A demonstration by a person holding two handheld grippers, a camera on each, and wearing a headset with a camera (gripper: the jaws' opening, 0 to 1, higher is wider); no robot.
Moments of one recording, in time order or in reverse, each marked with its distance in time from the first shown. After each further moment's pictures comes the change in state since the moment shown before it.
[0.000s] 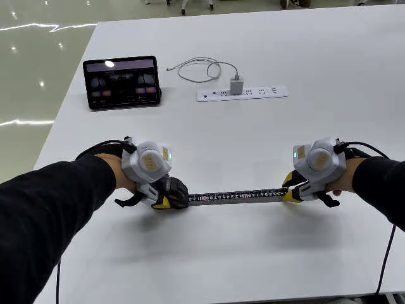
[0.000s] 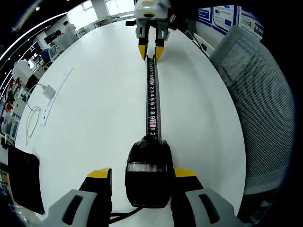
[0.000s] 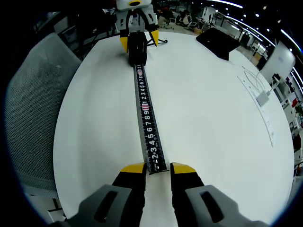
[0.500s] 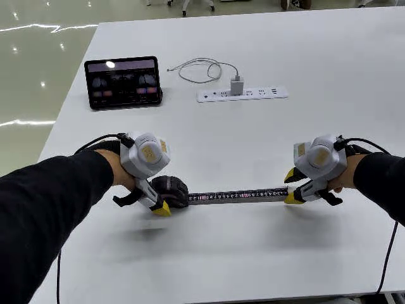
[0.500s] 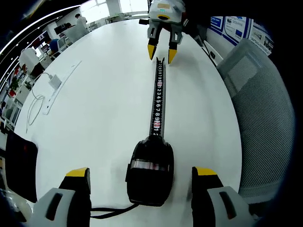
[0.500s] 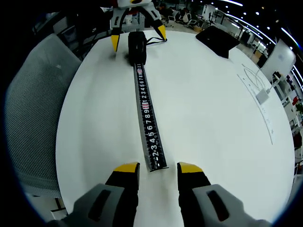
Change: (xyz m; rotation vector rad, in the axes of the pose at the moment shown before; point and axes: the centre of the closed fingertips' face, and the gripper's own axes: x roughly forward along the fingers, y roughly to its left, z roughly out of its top) left arm -0.006 -0.002 0.000 -0.118 0.010 0.012; right arm -0.003 0.000 -0.004 0.016 0.020 0.009
